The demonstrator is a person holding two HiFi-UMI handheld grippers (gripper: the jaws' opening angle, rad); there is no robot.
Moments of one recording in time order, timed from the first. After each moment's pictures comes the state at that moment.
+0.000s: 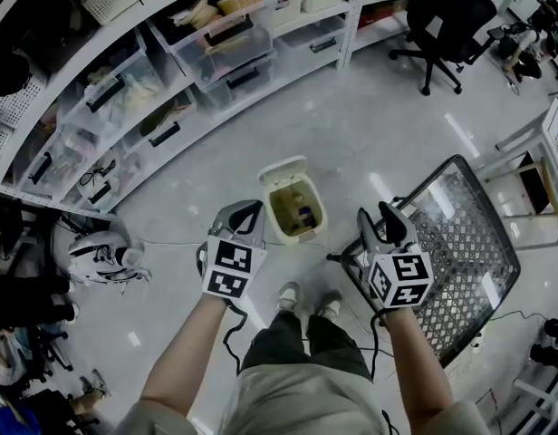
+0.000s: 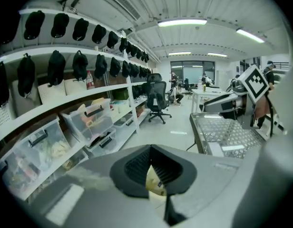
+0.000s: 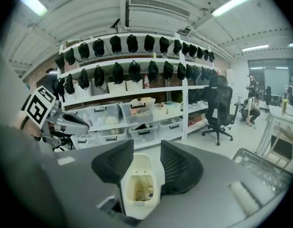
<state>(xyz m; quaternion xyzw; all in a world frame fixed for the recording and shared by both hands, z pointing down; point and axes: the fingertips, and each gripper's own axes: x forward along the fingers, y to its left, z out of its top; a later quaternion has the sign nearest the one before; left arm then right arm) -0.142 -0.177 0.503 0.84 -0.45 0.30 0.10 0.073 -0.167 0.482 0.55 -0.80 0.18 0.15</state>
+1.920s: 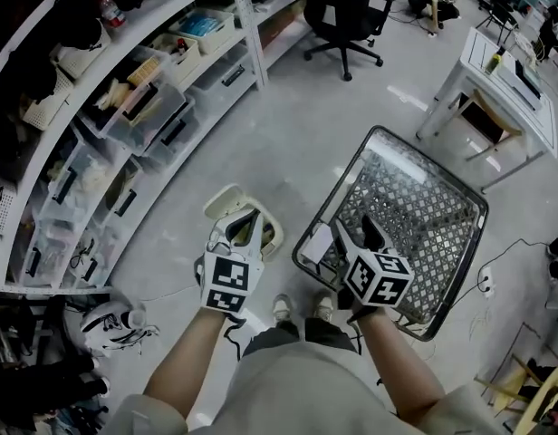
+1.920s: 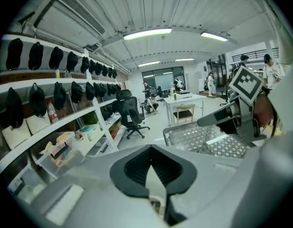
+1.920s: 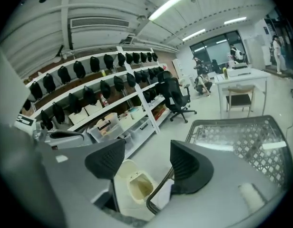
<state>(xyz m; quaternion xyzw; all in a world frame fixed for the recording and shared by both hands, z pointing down) 0.046 -0.147 0.401 0.90 -0.32 0.29 -0.01 0.220 -0.077 0.434 0.70 -0.64 0.34 0.01</state>
